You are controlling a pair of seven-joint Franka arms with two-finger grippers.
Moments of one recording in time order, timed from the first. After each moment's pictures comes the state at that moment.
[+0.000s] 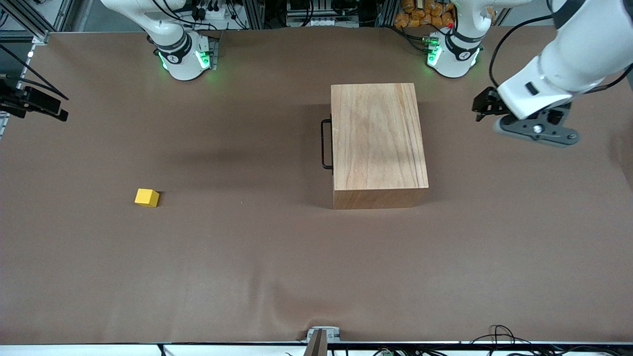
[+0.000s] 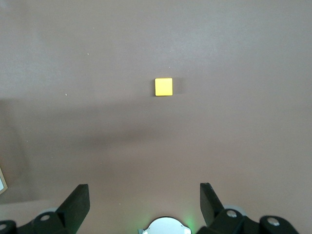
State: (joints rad) left arm -0.07 0.08 -0.24 -1.53 0.04 1.45 0.01; right arm 0.02 0.00 -0.10 -1.50 0.04 1.38 0.03
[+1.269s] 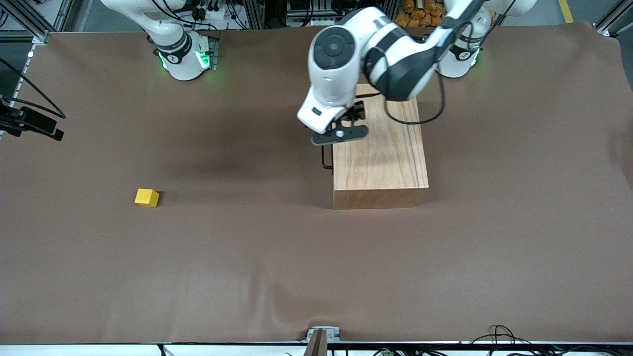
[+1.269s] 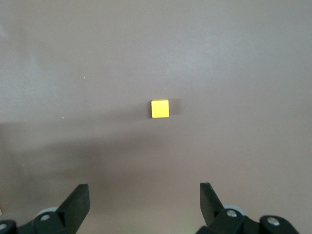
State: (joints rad) left arm -0.62 0.48 -0.31 -1.37 0.07 1.71 -1.05; right arm 0.01 0.04 -0.12 -1.51 0.04 1.49 0.03
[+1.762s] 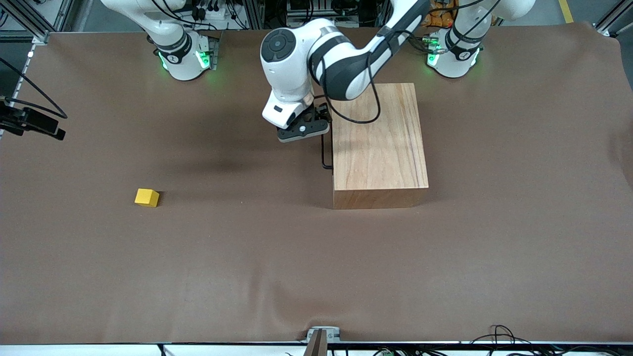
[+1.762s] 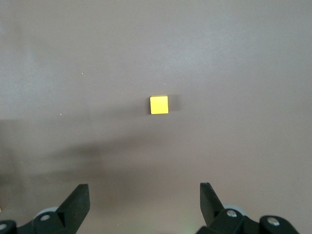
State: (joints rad) left arm -0.90 0.61 -0.09 -1.31 0.13 1.83 -1.20; right arm 0.01 0.04 -0.12 -1.52 0.04 1.48 0.03
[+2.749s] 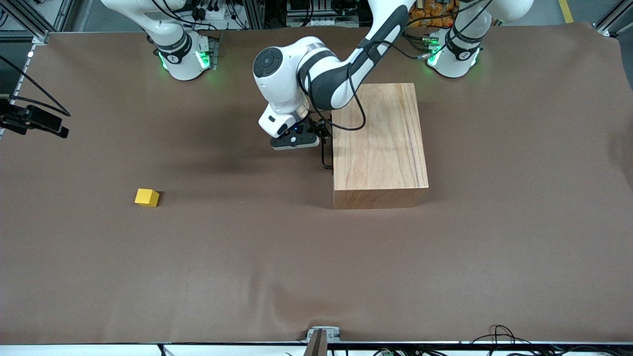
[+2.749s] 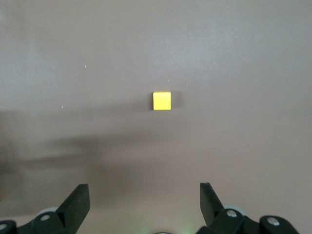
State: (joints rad) left arm -0.98 0.68 0.01 -1.30 0.16 1.84 -1.02; right arm 0.01 0.04 -0.10 -1.52 0.04 1.45 -0.02
